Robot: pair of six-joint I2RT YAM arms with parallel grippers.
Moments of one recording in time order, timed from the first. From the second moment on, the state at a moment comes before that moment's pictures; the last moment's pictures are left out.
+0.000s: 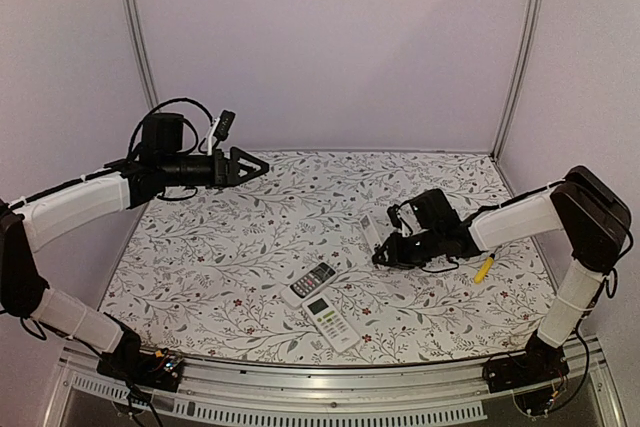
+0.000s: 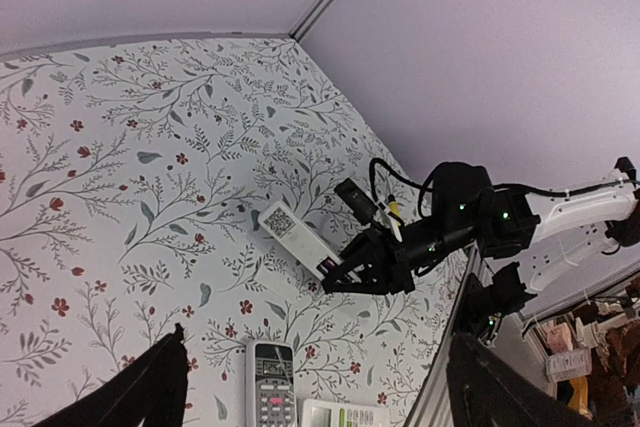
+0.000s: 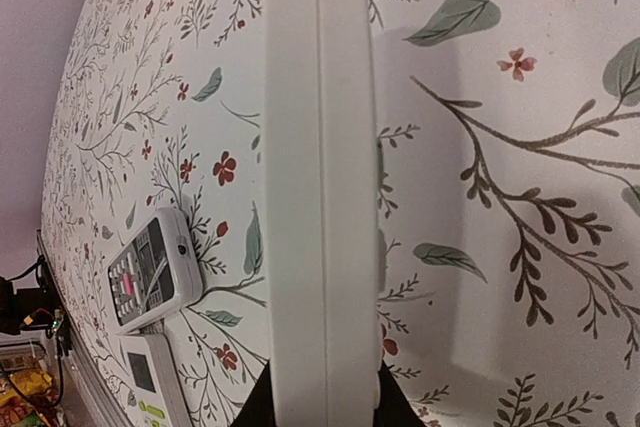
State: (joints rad) left arm -0.39 1.36 1.00 -0.04 0.70 -0.41; right arm 0.66 1.74 0.81 0.10 -0.33 0.61
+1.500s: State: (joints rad) left arm -0.39 1.36 1.00 -0.05 0.70 -0.41; right arm 0.66 1.71 0.86 -0.10 -0.11 0.46
